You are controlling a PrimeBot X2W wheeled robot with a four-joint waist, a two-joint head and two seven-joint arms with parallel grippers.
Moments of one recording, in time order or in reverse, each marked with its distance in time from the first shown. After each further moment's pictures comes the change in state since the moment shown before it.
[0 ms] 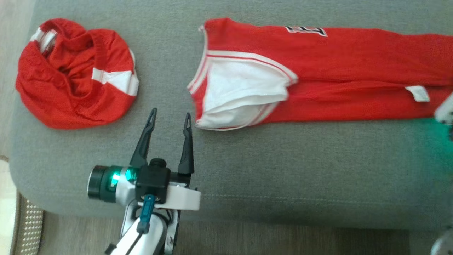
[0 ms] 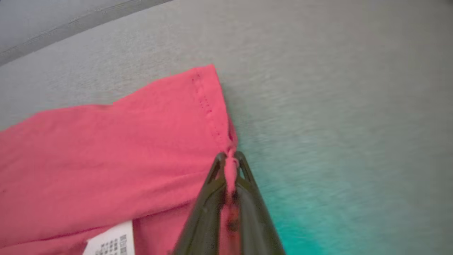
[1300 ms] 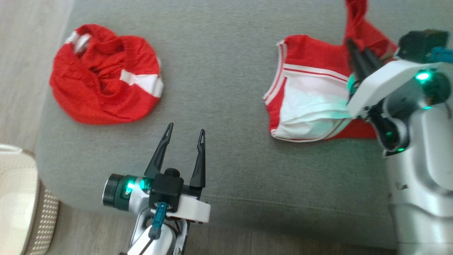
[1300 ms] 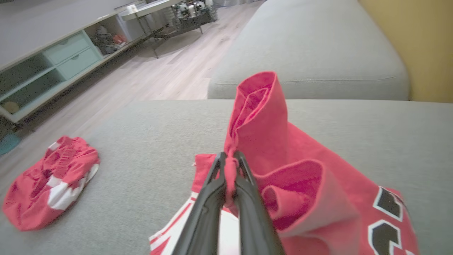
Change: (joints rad) left arm 0.032 -0.027 -0.028 0.051 0.000 -0.046 0.000; right arm 0.179 0.121 0.593 -0.575 0.351 -0.001 0.162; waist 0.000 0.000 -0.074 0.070
